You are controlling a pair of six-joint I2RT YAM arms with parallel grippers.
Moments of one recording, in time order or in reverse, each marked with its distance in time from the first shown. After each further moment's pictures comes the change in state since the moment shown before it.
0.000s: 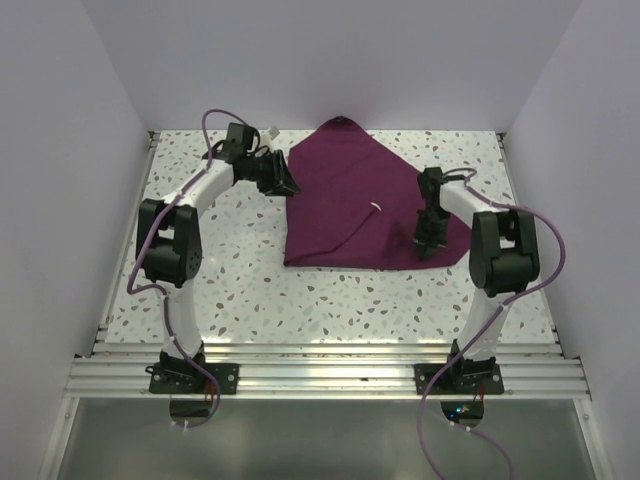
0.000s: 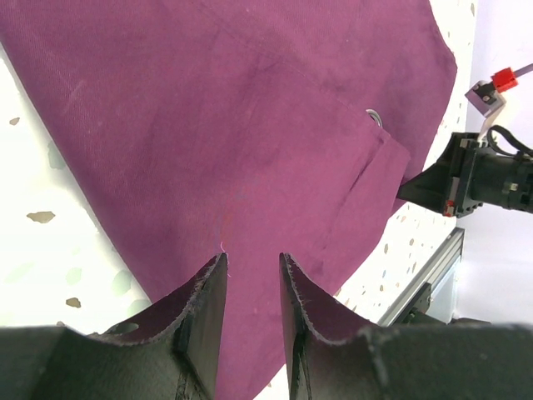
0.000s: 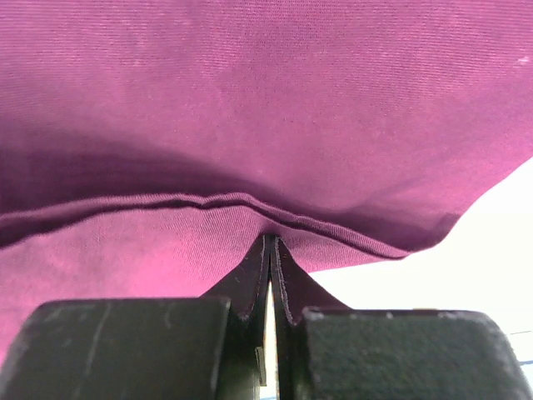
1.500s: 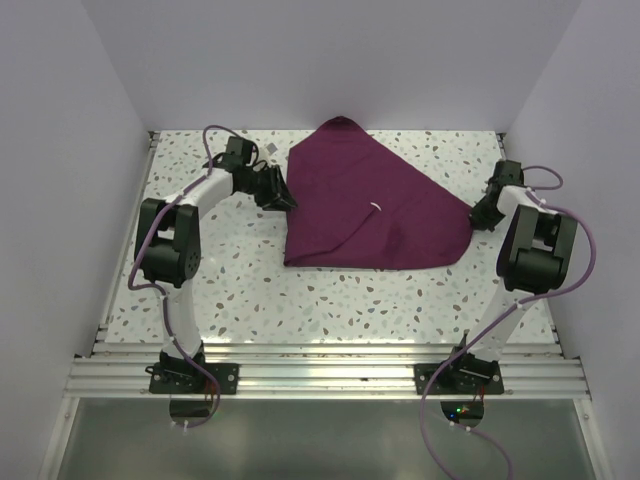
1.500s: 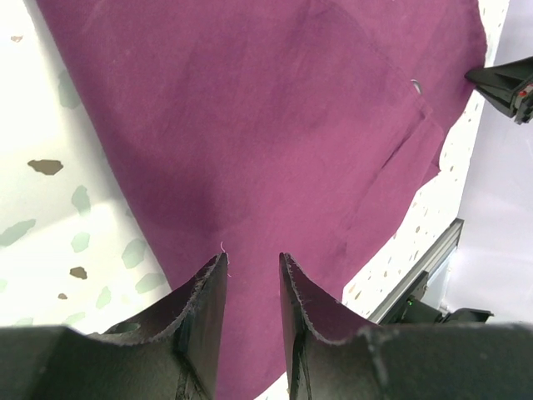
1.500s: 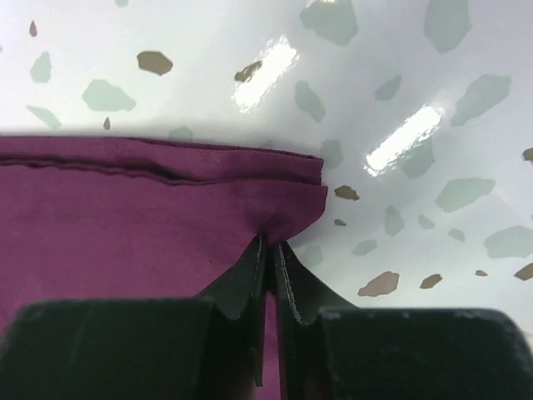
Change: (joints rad) left arm 0.013 -0.005 -0.117 0.022 0.014 -0.018; right arm -0.408 0.042 -0.007 0.470 0.047 0.113
